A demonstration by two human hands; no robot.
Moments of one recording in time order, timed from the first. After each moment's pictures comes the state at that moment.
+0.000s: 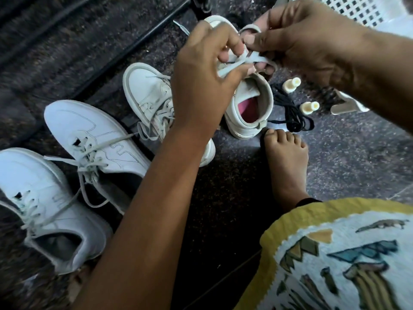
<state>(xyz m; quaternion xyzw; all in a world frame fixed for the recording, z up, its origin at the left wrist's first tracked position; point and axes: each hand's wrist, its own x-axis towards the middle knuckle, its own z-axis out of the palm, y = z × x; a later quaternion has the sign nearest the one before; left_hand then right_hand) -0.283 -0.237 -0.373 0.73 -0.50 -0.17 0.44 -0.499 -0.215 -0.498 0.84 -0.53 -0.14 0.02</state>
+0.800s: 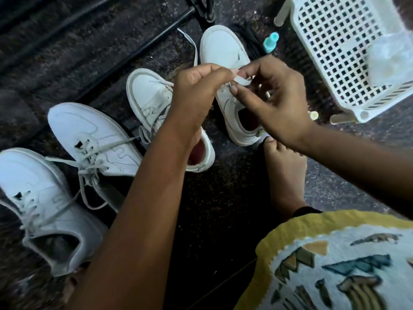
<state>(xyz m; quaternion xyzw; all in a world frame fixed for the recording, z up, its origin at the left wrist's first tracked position) -0.282 -0.231 -0.352 0.66 -0.20 -0.54 0.48 -0.420 -0.289 -0.402 0.80 -0.37 0.26 -0.40</state>
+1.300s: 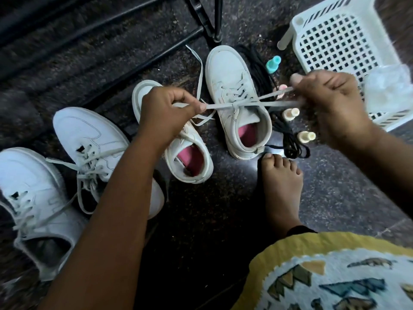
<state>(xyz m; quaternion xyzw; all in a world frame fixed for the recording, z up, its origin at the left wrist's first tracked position) -0.236 -0.211 -0.385 0.79 -0.31 -0.39 0.37 -0.458 -0.342 -0.381 0.59 -0.43 0.24 -0.63</state>
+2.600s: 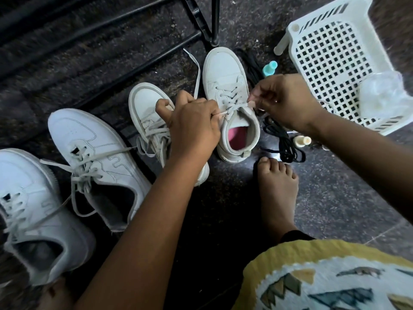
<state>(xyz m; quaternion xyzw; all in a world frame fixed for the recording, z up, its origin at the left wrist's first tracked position) -0.284 -0.225 -0.412 0.85 -0.48 -0.11 0.17 -0.422 -0.365 -0.407 0.88 -0.33 0.03 -0.34</state>
